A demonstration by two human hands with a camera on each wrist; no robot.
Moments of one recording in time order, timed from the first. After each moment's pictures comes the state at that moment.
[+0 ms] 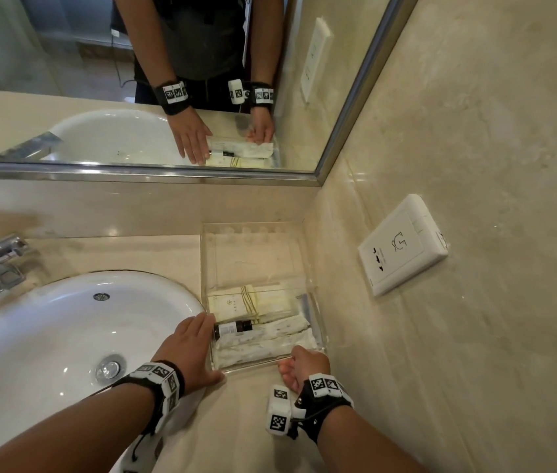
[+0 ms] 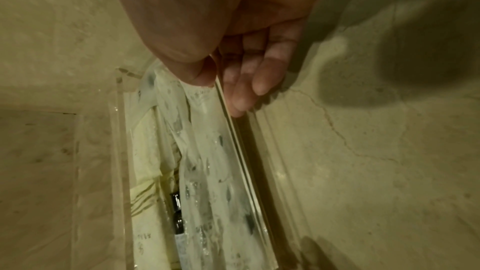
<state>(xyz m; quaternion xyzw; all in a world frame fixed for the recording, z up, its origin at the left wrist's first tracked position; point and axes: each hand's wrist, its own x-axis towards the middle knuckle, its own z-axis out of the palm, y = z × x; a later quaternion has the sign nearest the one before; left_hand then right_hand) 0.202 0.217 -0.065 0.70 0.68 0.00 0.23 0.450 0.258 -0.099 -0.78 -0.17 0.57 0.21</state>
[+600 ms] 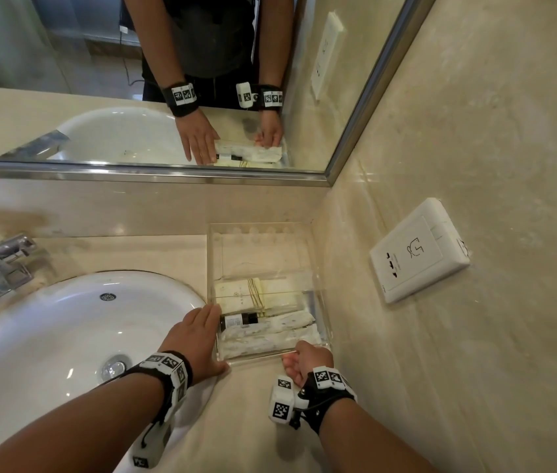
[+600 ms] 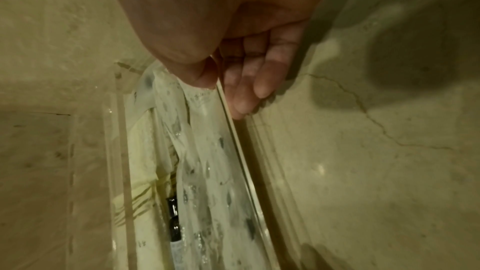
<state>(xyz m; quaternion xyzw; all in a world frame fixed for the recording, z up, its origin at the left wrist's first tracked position) 0.196 0.236 -0.066 0.70 0.68 -0.02 0.21 0.440 0.277 -0.095 -0.78 -0.15 0.57 0.20</state>
